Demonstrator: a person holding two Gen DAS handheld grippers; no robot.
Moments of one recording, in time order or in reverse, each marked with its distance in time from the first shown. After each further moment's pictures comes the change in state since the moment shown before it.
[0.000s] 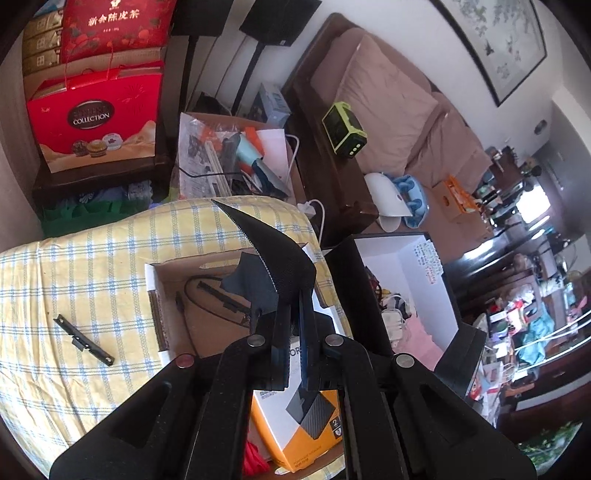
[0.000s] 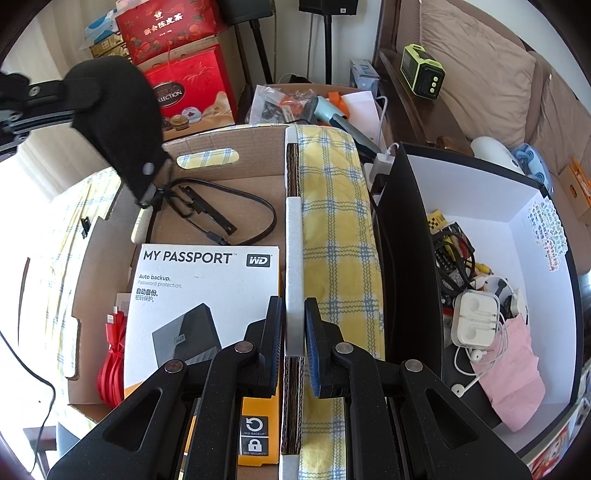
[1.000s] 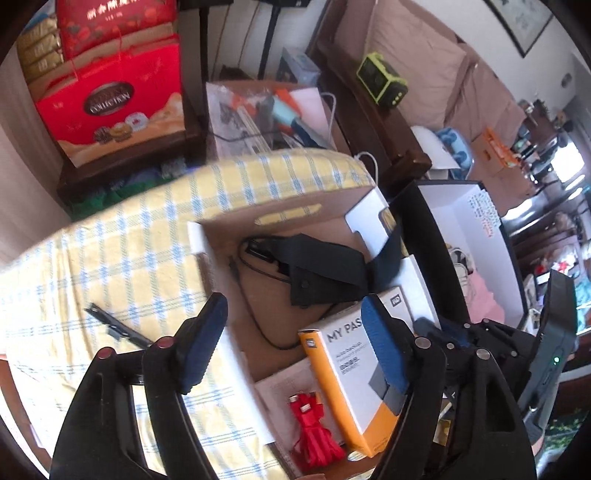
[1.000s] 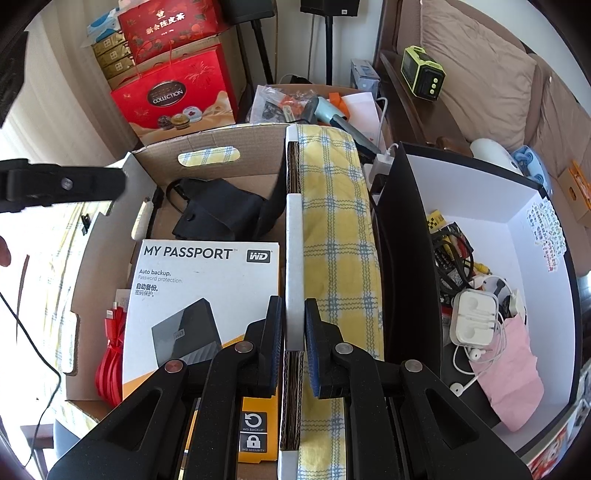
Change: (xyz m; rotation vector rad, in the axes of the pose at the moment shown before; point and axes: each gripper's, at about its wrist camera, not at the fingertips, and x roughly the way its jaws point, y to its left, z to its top) left arm 0.024 0.024 -0.025 0.099 0.112 0.213; right arm -0.002 0.001 -0.001 -0.008 -0.001 -0.005
